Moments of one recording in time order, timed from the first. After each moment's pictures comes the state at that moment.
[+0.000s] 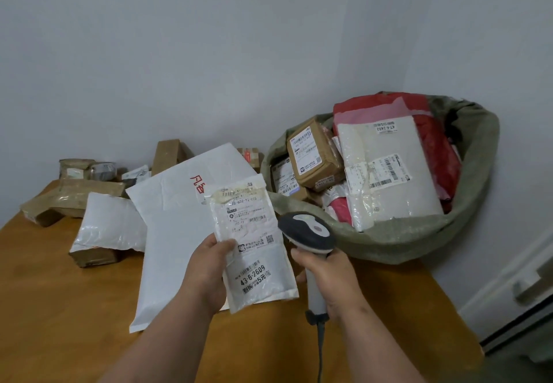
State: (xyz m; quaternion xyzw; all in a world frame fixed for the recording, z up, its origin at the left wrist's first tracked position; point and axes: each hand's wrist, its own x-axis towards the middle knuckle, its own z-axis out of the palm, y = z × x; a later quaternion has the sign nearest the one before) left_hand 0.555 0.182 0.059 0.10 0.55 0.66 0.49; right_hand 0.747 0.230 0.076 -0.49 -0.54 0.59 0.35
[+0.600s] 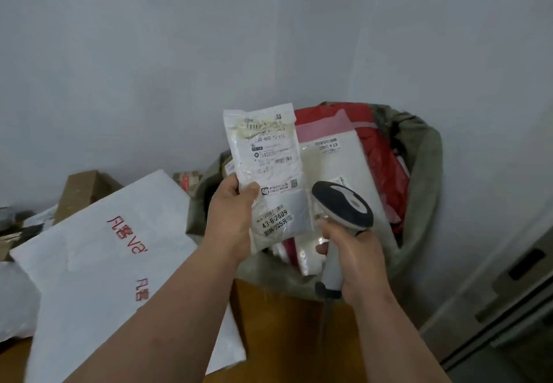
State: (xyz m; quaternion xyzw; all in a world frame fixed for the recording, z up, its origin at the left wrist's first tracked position) left_hand 0.649 0.382 0.149 0.29 0.49 0.69 0.44; right_hand 0.828 0.370 0.124 -0.53 -0.43 0.51 0.52
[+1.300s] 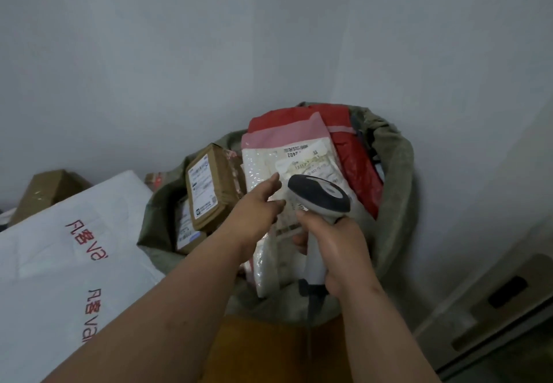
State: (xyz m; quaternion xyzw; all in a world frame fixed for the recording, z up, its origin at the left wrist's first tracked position) left_hand 0.729 0.448 0.148 0.46 0.59 0.49 0.44; right_hand 0.875 0.436 0.142 -0.49 -0.46 0.57 0.48
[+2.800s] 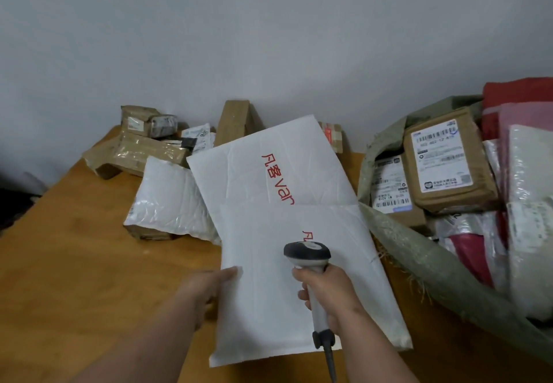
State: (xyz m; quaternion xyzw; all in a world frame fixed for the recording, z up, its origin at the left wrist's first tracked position) left_hand 0.379 0.178 -0.050 -0.05 0.75 0.43 0.49; right_hand 0.566 0.306 -0.024 -0.57 -0.53 0.63 0.10
